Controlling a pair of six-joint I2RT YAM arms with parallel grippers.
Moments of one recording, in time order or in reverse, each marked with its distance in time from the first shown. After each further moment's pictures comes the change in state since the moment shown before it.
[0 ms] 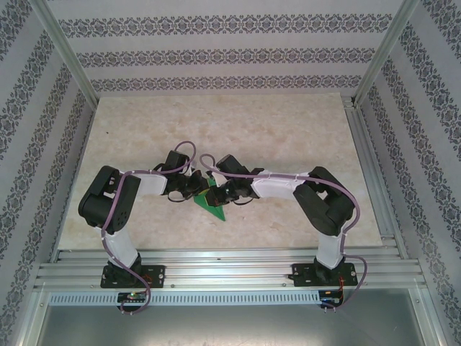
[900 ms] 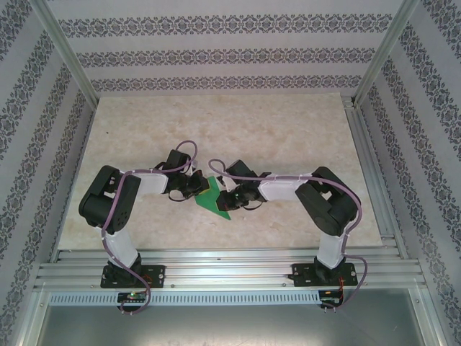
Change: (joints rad) left arm -0.006 0.002 0.025 -0.048 -0.016 0.024; right arm -0.041 -0.046 -0.134 0.009 0.002 -0.017
